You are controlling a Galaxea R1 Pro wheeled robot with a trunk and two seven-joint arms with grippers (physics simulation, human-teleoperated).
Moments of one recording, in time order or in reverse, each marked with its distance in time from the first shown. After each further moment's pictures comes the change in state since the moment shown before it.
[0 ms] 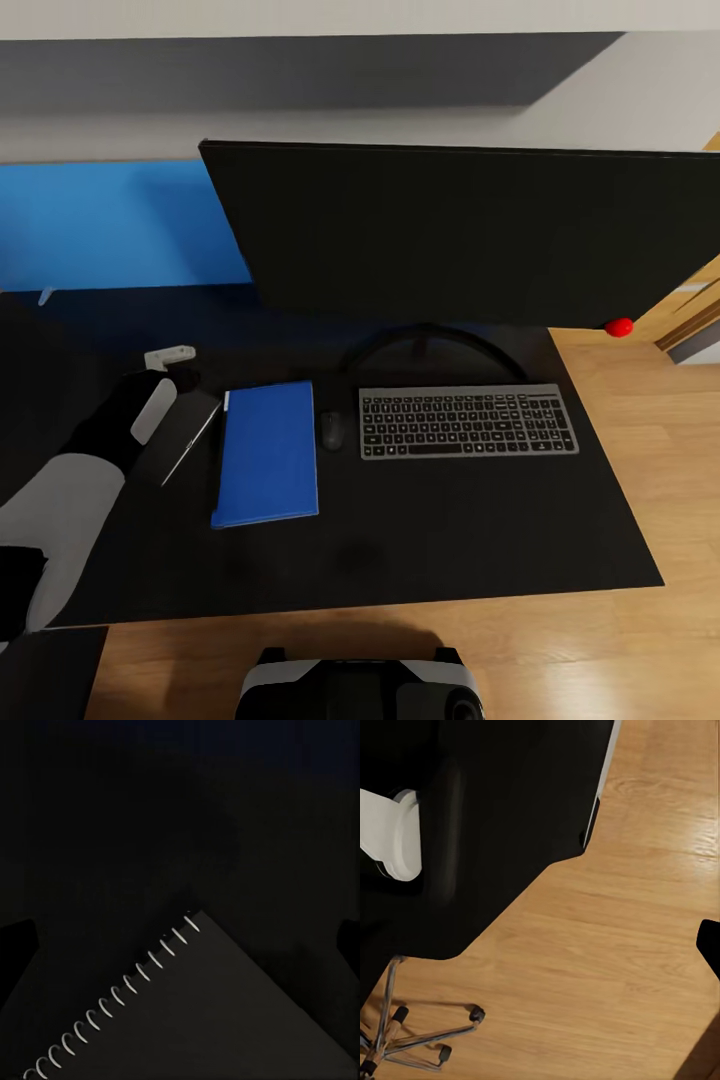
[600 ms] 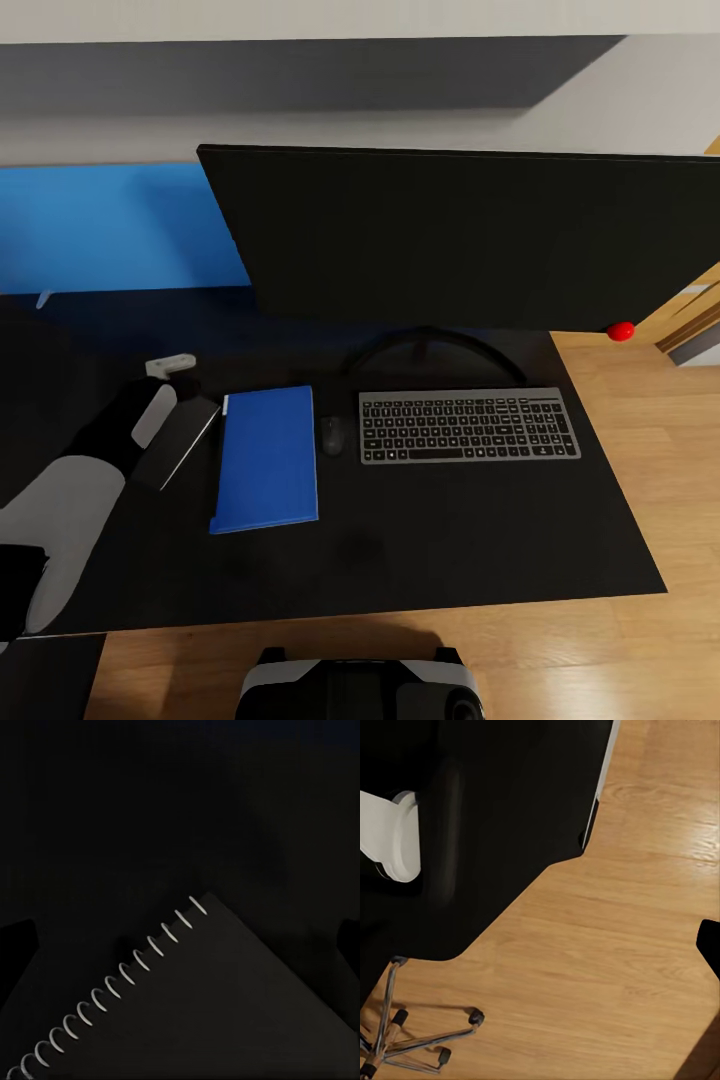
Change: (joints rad) left arm 0.001 0.000 0.002 0.054 0.008 -0.006 -0.014; right arm 0.000 -0.001 0.000 -0.001 -0.001 -0.002 0.000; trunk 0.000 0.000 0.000
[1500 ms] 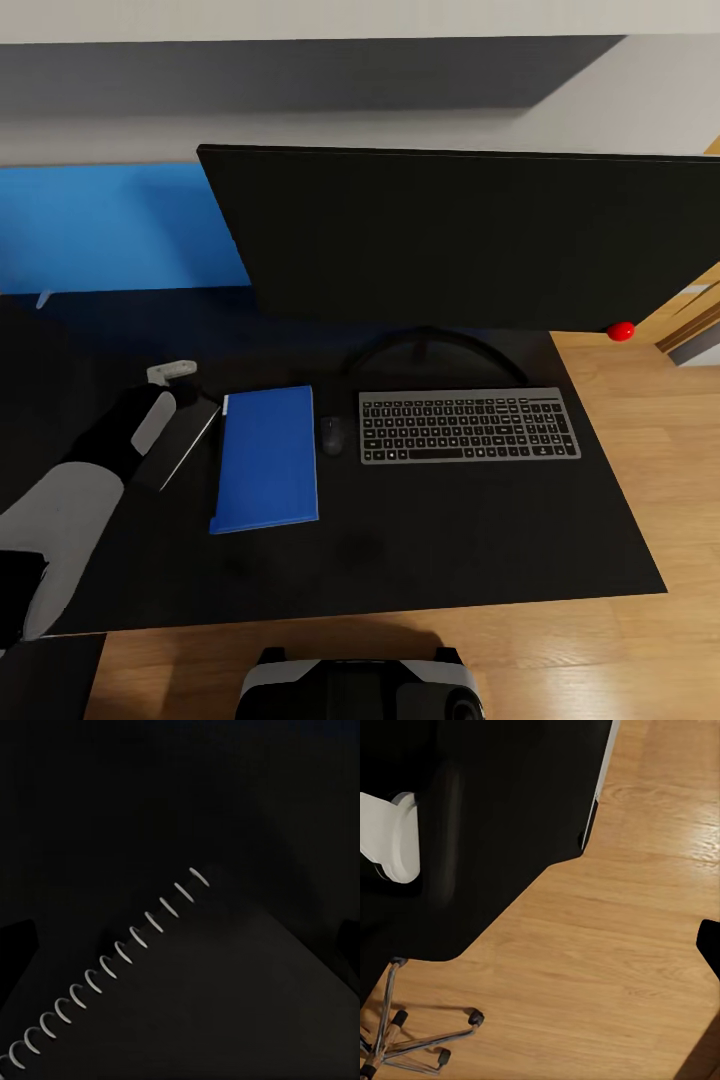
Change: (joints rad) left arm 0.020 0.005 -0.001 0.007 -0.002 -0.014 -0.030; right arm 0.000 0.000 -0.002 0.000 0.000 -0.001 0.000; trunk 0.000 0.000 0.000
